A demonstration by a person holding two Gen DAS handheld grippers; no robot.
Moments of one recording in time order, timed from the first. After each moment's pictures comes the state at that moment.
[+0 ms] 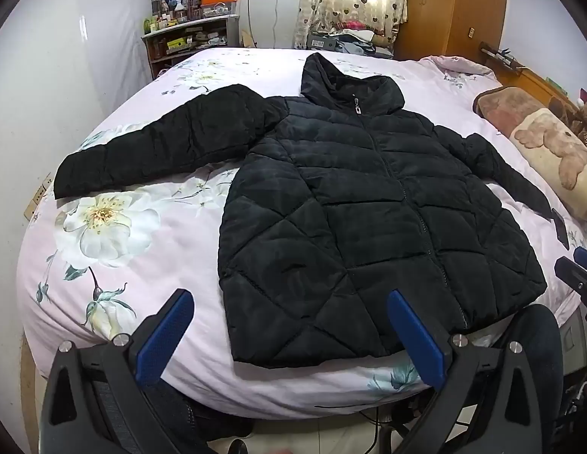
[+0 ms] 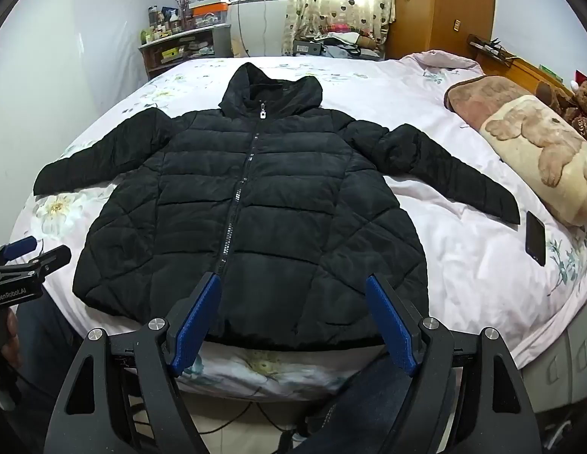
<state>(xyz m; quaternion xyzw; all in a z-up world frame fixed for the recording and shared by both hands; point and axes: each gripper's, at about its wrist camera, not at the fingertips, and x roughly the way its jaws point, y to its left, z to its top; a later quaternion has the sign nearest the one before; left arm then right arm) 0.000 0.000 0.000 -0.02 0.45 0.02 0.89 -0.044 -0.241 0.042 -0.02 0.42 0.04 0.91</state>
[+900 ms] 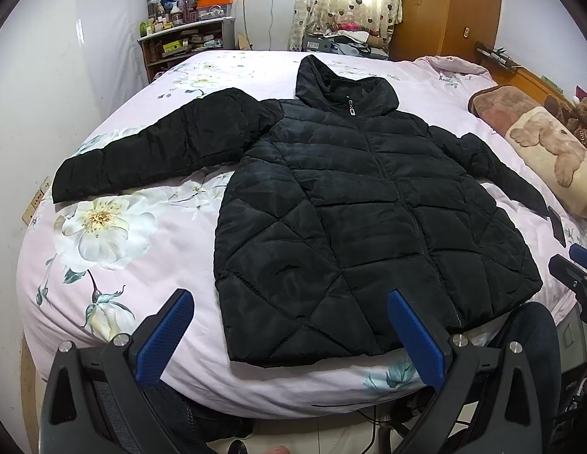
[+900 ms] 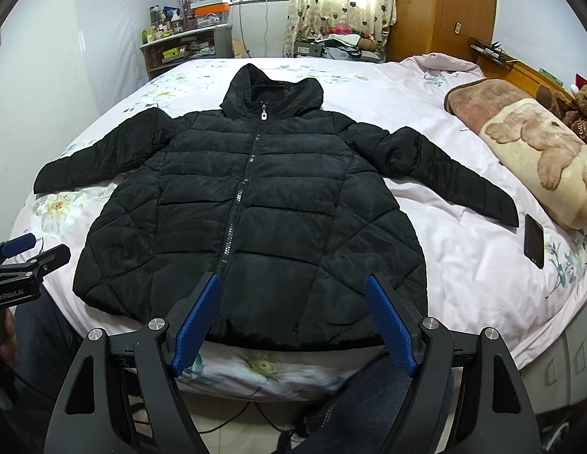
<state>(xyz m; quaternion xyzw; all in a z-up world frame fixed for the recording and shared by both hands) -0.001 -0.005 0.005 -0.02 0.44 0.01 0.90 -0.044 -0.239 0.043 -0.02 0.42 0.04 0.91</state>
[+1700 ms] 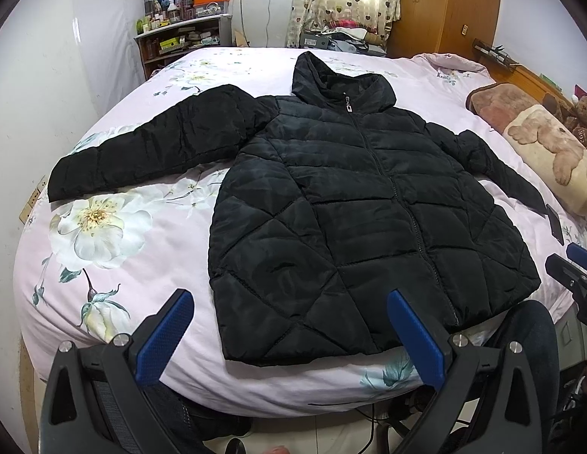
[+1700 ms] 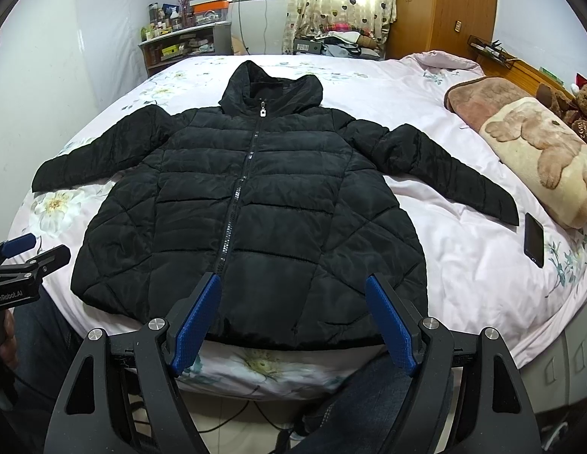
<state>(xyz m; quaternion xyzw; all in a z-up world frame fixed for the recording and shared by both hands) 0.000 -0.008 0.002 -0.02 0.45 0.01 0.89 -0.043 -0.240 0.041 -0.02 0.42 0.04 0.91</state>
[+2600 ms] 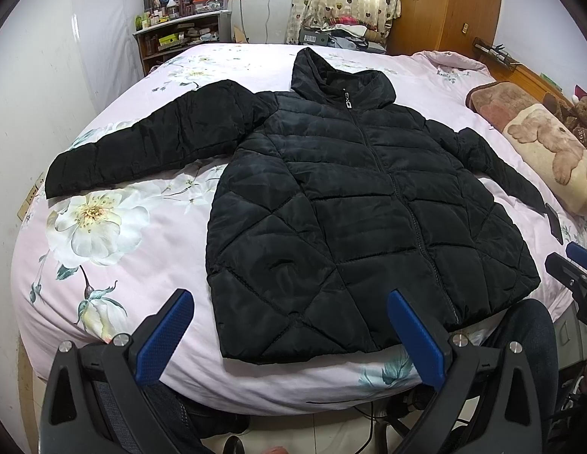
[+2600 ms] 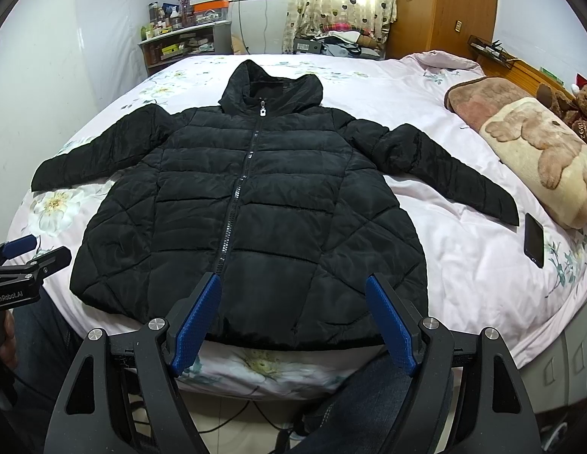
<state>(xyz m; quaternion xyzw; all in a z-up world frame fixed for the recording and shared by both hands) 0.000 -0.008 0.000 -0.02 0.45 0.00 0.89 -0.042 -0.240 0.039 -0.02 0.42 0.04 0.91</state>
